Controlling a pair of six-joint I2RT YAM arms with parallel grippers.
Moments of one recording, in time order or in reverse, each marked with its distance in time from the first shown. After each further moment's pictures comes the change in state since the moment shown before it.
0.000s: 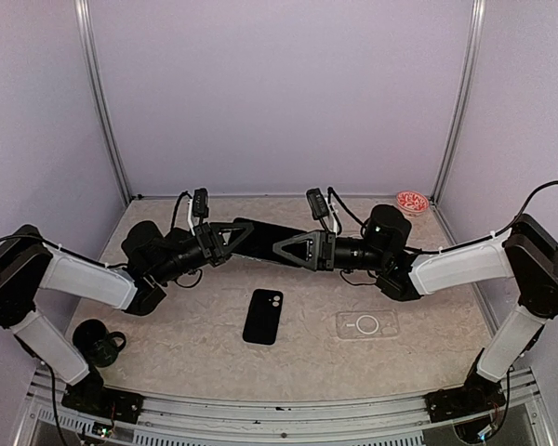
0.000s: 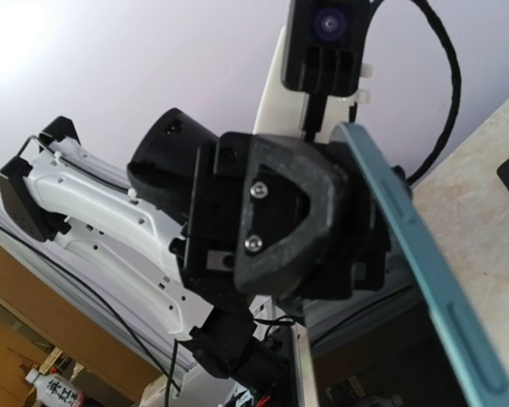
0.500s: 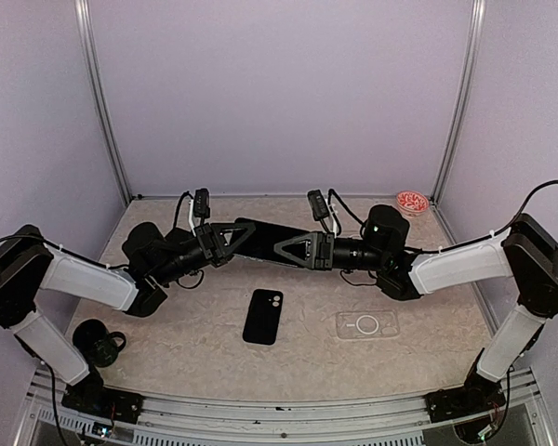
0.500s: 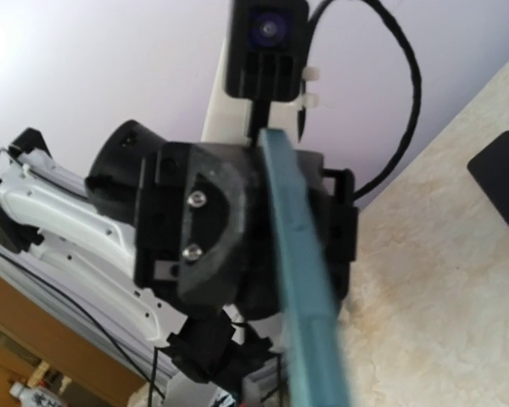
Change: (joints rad) left arm -0.013 0.005 0.001 0.017 -0.013 -0.006; right arm -0.008 0.003 0.000 -0.035 0.029 -0.010
